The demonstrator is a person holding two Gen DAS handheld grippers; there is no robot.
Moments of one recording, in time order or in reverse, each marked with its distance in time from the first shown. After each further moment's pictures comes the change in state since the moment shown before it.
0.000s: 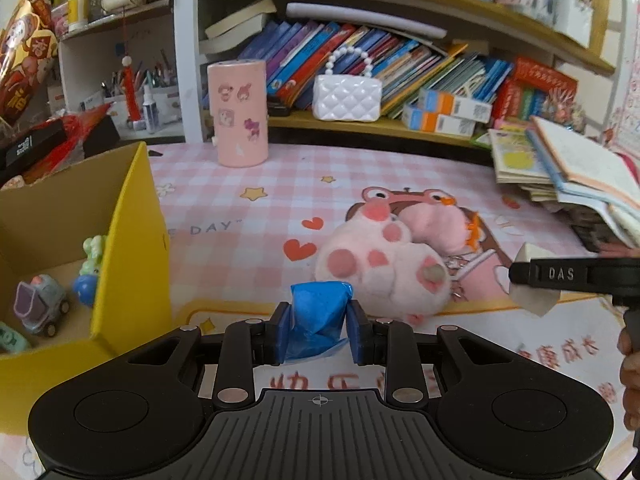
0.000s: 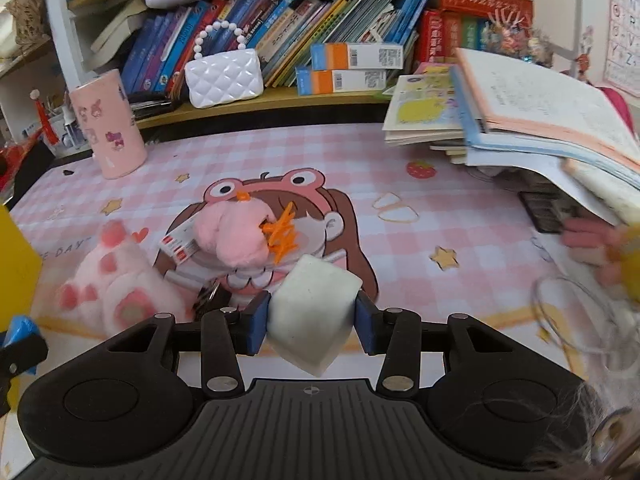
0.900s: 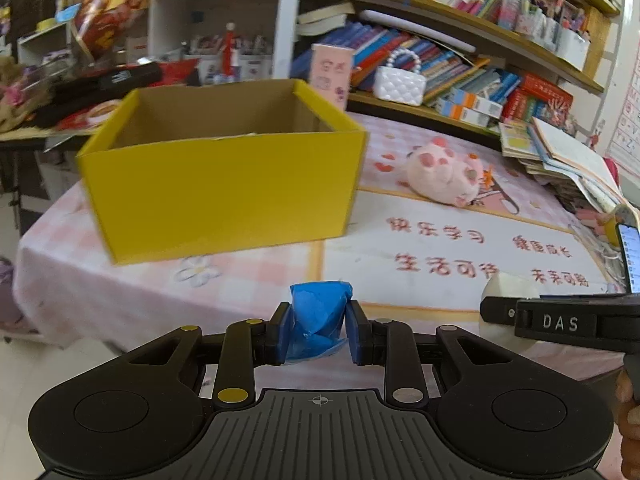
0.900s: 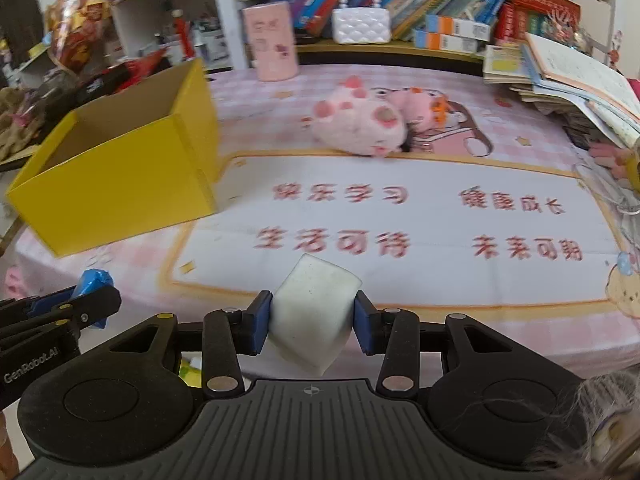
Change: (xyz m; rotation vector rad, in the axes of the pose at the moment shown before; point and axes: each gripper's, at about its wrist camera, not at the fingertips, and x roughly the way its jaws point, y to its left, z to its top) left arm -0.151 0.118 -0.122 -0.110 0.021 0.005; right arm -0.147 0.147 -0.144 -0.111 0.105 0.158
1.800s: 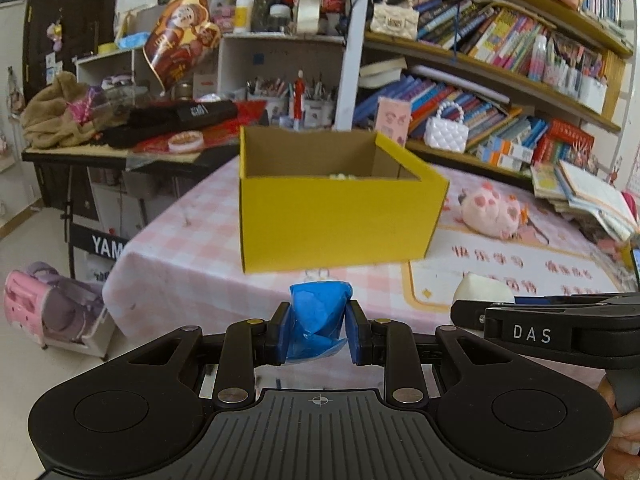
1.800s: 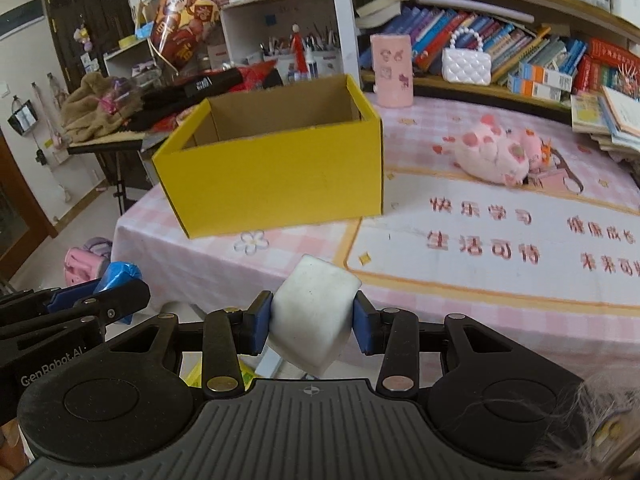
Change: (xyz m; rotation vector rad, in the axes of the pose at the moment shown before) left arm -0.079 0.076 -0.016 -0.024 -0.146 0.085; right arm -0.034 0.112 -0.020 -0.113 -0.115 0.148
